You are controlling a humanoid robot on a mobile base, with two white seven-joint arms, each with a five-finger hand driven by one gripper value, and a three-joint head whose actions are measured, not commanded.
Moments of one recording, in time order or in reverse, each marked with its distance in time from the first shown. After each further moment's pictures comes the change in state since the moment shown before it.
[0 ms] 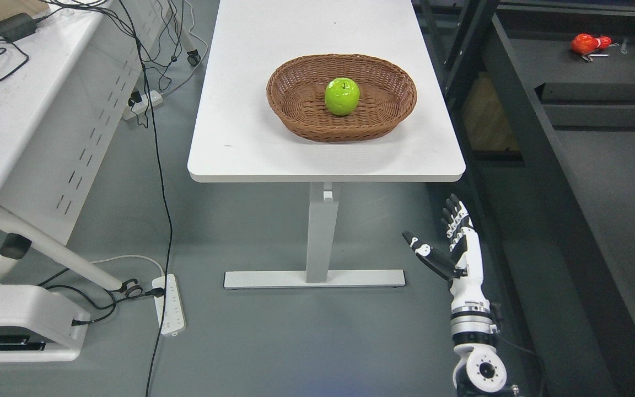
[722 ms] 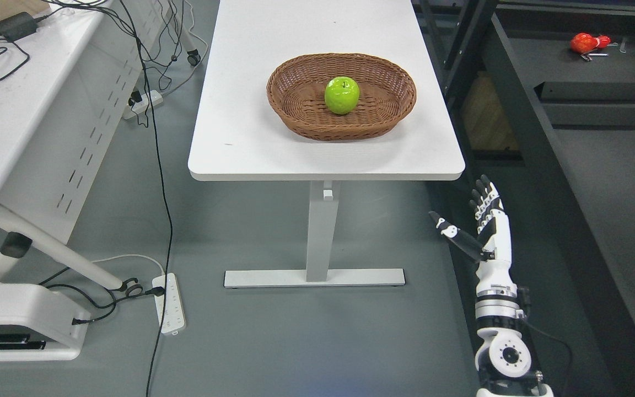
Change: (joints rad) left arm 0.000 0.000 0.000 0.000 0.000 0.000 0.000; right arm -0.048 -0.037 -0.073 -0.028 0.158 0.006 0.023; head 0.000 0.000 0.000
